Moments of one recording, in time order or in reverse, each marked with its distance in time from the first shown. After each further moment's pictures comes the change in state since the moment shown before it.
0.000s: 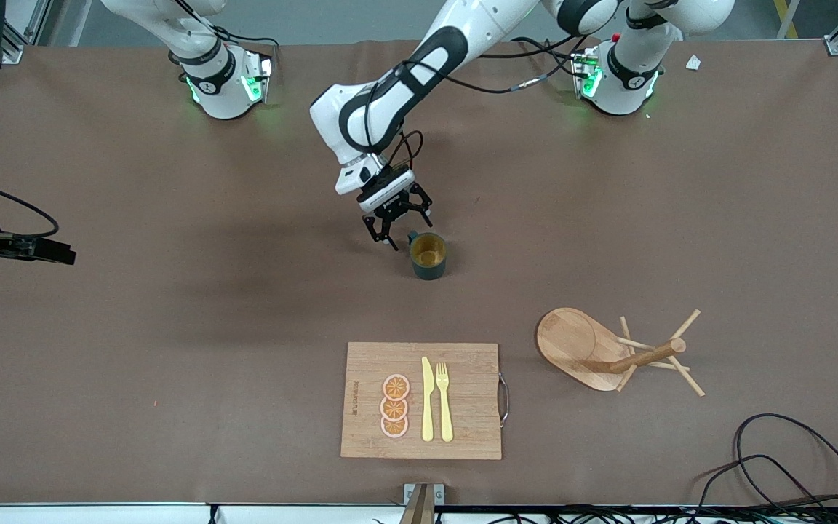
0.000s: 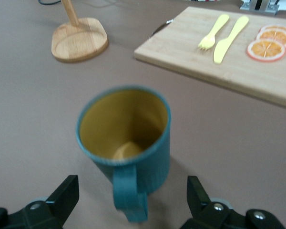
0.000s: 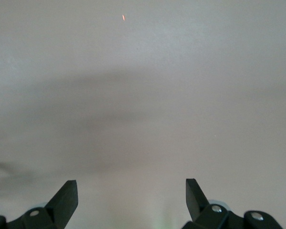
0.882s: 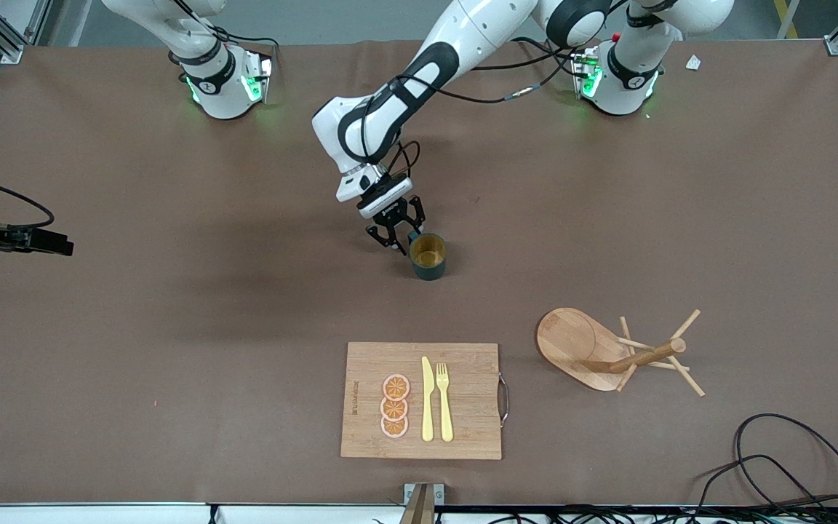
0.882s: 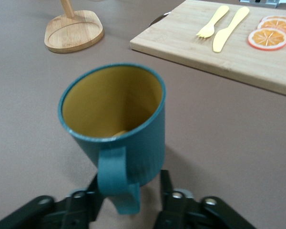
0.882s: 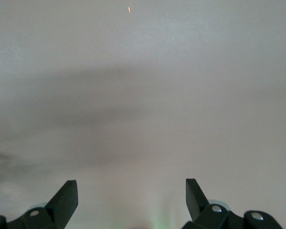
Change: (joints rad) left arm -0.005 0.048 0.007 0.036 0.006 0.006 -0.008; right arm -0.003 -0.004 0.020 0.021 0.003 -0.041 -0.009
